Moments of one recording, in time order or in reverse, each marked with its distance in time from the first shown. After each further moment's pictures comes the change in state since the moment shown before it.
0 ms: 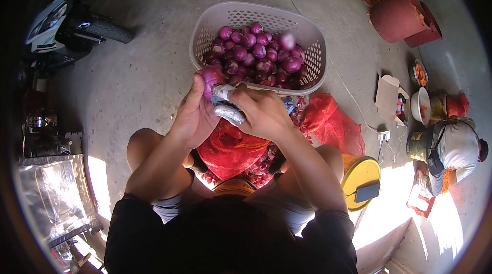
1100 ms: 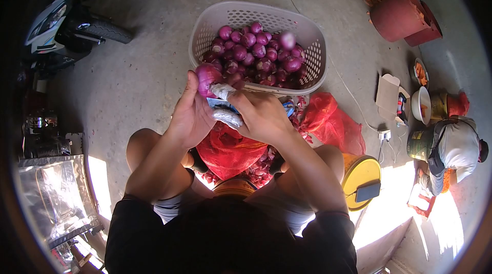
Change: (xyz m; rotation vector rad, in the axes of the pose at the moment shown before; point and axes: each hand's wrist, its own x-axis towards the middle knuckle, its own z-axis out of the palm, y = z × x) left_hand -0.001 0.004 0.003 0.115 -0.067 -0.013; right_hand -0.004 -0.007 -0.003 -0.048 -0.052 0.058
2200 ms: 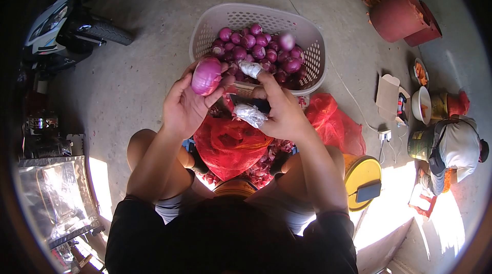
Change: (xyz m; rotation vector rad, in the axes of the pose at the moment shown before) left_hand 0.003 0.018 -0.008 -0.036 -0.112 0.108; right_hand -0.016 0.018 -0.021 0.429 -0.056 0.304
